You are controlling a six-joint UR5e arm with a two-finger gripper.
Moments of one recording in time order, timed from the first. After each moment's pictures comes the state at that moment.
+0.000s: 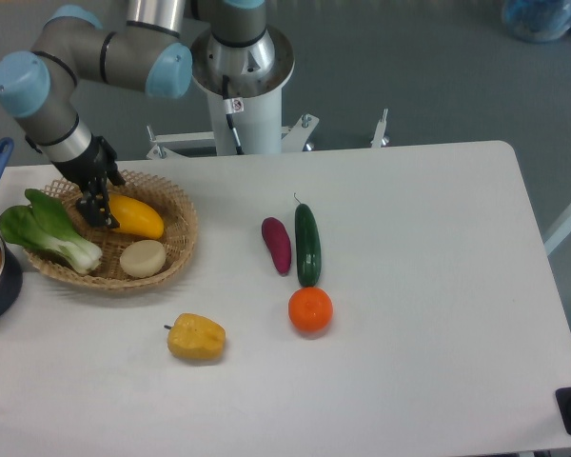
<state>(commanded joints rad) 1.74 -1.77 -2.07 -0.89 1.79 1.27</state>
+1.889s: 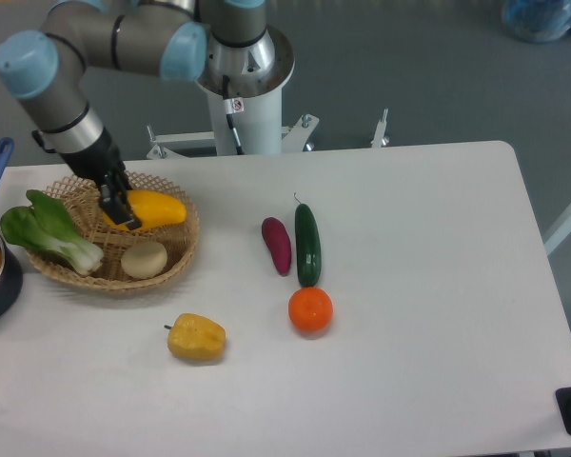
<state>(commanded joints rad) 2.01 -1.62 -1.96 -0.90 1.80 1.06</state>
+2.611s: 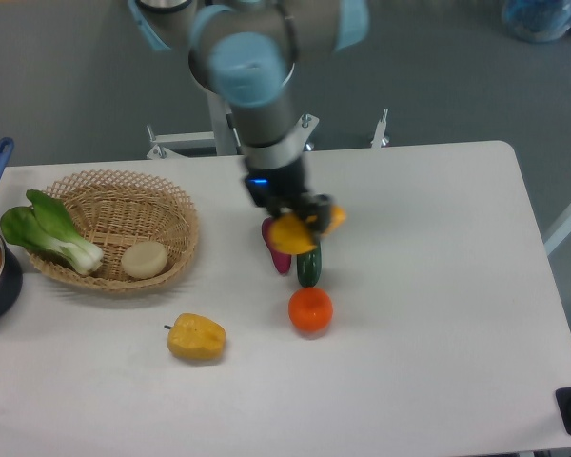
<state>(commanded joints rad) 2.62 -1.69 -1.87 -0.89 1.59 0.89</state>
